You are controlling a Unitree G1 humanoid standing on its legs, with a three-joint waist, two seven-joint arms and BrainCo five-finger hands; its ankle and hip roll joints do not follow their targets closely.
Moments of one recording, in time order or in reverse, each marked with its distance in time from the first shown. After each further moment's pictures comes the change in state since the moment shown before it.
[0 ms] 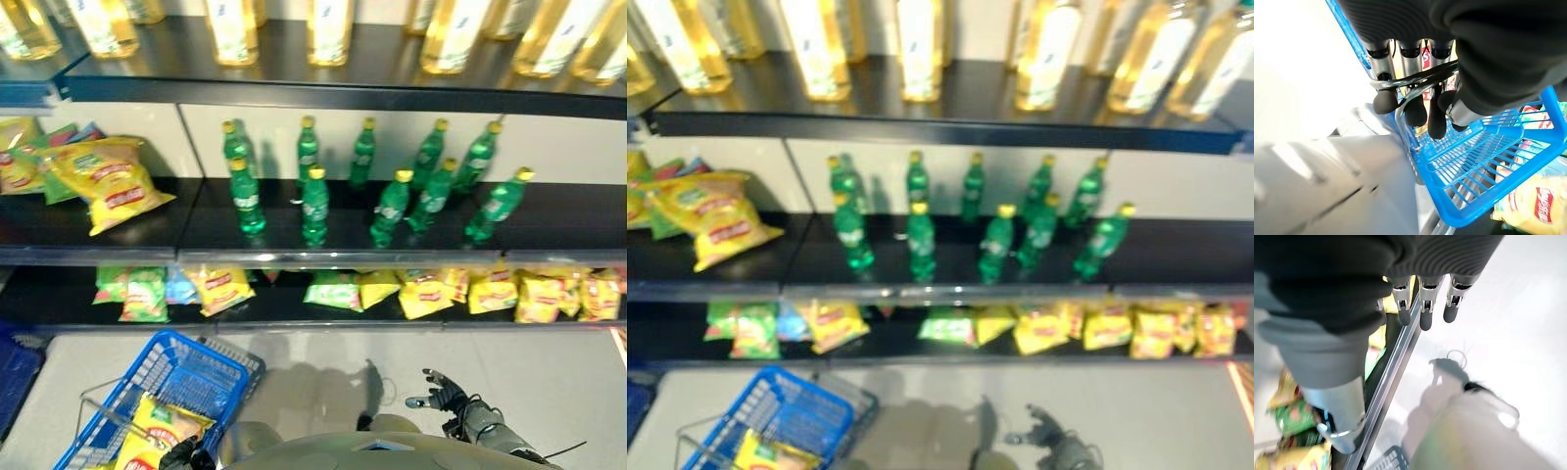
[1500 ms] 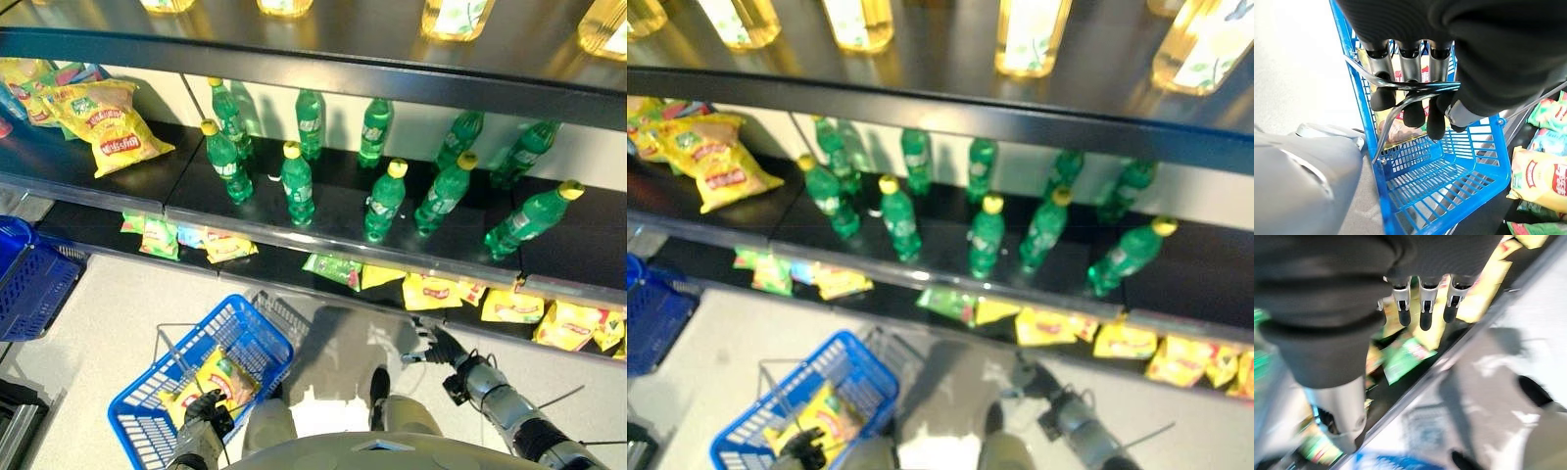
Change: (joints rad) left arm -0.081 0.017 -0.061 -0.083 0.077 0.000 0.002; right arm -0.014 -0.225 0.080 -0.664 -0.030 -0.039 0.094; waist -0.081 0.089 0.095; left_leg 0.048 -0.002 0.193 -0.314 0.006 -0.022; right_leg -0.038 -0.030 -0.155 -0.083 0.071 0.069
